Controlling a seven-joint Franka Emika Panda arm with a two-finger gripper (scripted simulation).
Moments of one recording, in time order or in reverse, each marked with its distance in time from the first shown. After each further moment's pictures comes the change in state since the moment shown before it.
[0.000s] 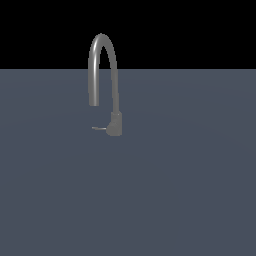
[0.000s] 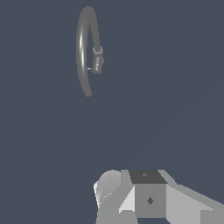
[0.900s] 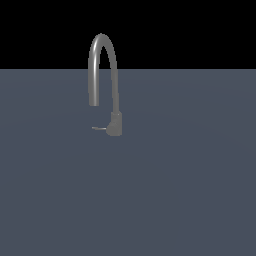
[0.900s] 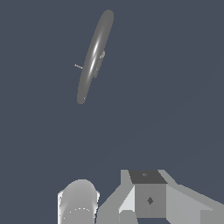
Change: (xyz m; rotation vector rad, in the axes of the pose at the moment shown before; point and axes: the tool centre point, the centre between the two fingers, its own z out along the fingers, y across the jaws) arm 0.045 -0.025 0.021 -0.214 -0.008 -0.227
